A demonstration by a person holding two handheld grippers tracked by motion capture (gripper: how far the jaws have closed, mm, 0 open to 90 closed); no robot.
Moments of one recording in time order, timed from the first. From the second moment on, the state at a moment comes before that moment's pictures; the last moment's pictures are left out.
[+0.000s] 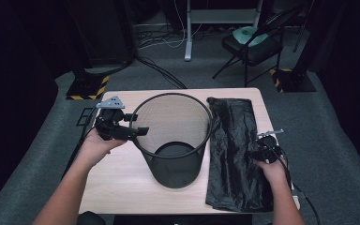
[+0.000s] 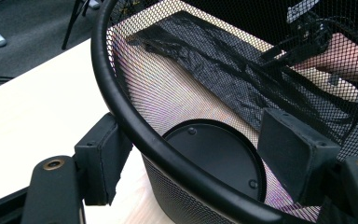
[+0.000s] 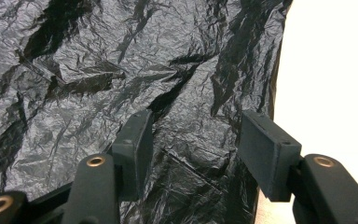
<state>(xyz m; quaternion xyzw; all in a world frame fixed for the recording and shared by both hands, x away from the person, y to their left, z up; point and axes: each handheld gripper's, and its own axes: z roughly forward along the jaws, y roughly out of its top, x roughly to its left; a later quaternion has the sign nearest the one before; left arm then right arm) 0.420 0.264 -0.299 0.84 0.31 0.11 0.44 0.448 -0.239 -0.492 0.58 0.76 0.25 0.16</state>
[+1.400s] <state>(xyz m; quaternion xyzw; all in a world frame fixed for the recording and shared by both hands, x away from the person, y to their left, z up) 0.425 0.276 -0.289 0.84 0.31 0.11 0.44 0.486 -0.229 -0.487 0.57 0.76 0.24 0.17</state>
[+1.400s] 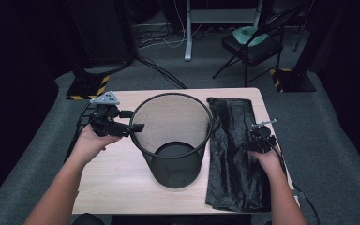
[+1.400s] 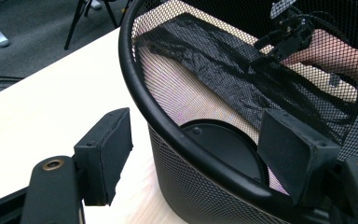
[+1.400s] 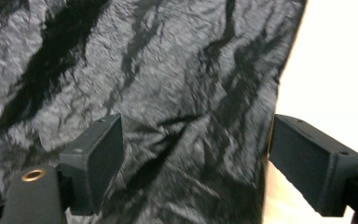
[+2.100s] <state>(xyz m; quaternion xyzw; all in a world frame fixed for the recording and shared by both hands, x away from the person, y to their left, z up) 0.427 0.272 -0.289 0.84 0.31 0.11 0.42 0.510 -0.219 -0.499 0.59 0.75 0.23 0.19</state>
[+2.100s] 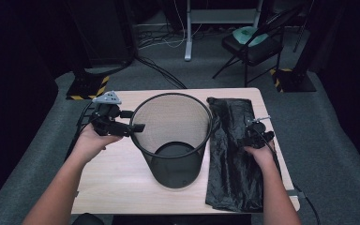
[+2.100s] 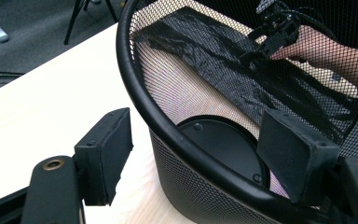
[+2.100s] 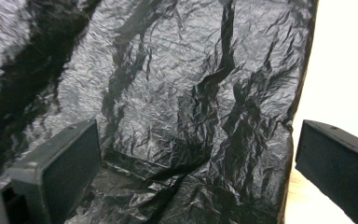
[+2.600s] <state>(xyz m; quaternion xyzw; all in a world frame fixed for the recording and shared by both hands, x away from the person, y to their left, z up) 0.432 0.267 -0.290 0.85 0.31 0.11 0.42 0.520 -0.219 -0.511 0.59 0.75 0.23 0.18</state>
